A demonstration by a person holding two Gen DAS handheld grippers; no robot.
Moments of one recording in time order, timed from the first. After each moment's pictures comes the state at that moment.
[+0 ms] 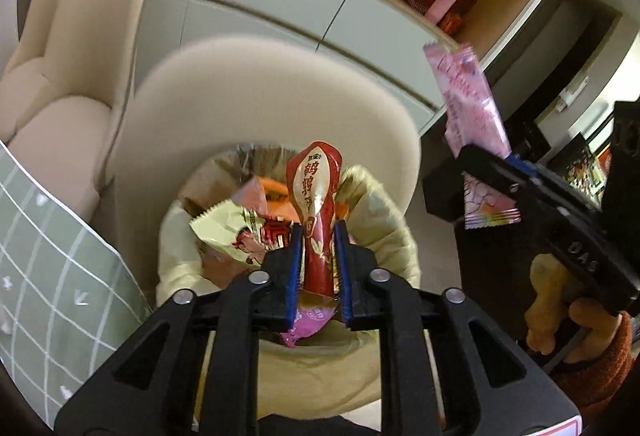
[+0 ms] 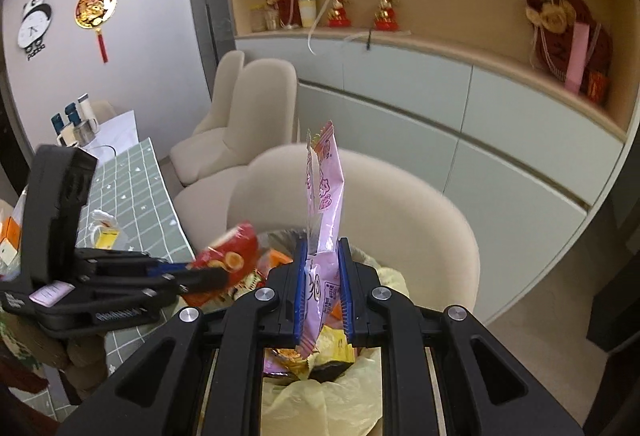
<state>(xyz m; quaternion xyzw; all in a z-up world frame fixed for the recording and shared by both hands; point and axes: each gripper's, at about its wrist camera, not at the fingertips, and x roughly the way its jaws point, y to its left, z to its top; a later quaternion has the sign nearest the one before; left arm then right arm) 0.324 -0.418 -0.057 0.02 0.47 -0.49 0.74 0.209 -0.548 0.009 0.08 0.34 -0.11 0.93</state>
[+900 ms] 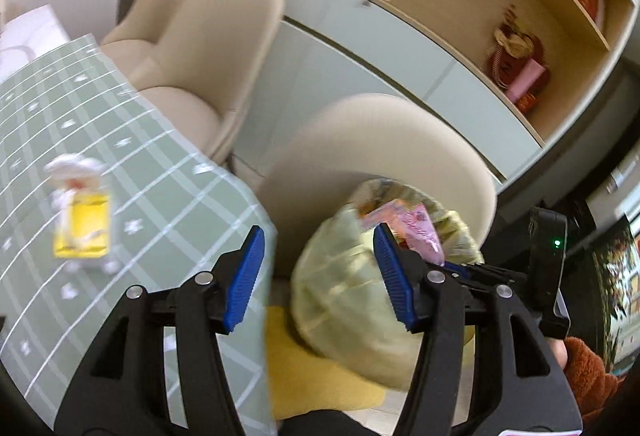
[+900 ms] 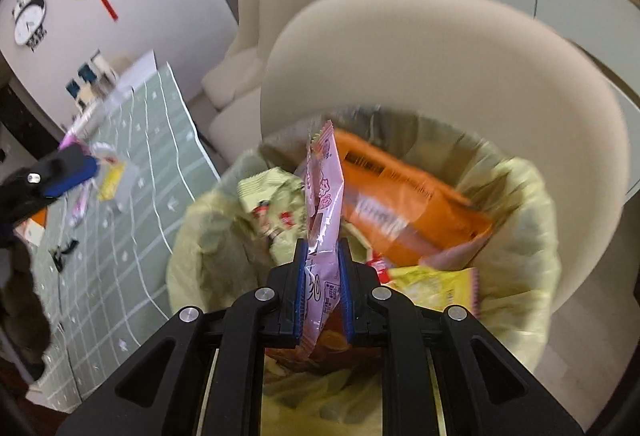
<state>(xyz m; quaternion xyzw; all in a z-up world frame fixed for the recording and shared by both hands) 0.352 -0.269 -0.036 -0.06 0.44 -0.33 0.83 0.273 -0.515 -0.103 0.15 0.48 -0.02 0.86</state>
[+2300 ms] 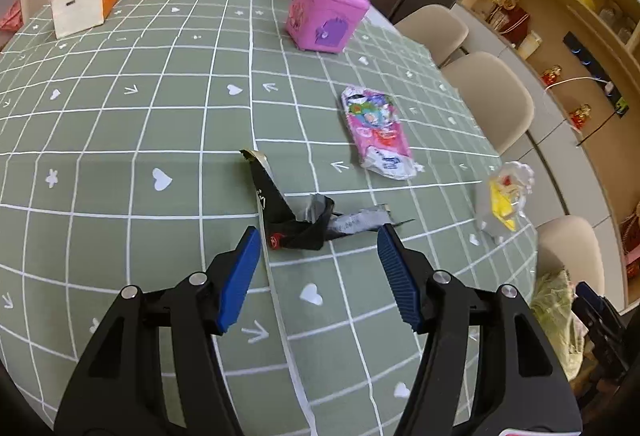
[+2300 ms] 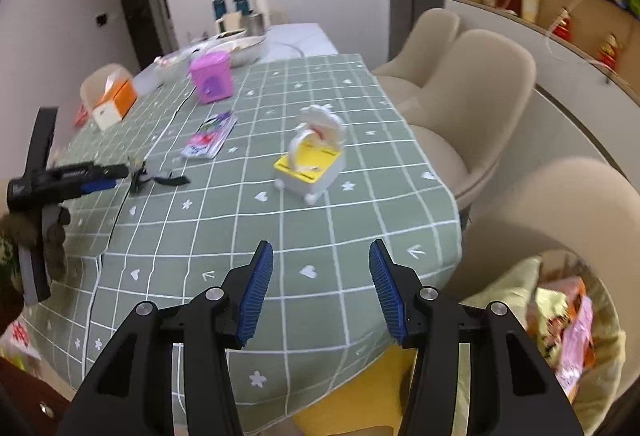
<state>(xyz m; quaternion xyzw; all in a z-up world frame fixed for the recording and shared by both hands) 0.303 0.066 -0.104 -0.21 0.44 0.01 0.87 0.288 -0.296 -0.050 -0.04 0.40 0.19 0.89</state>
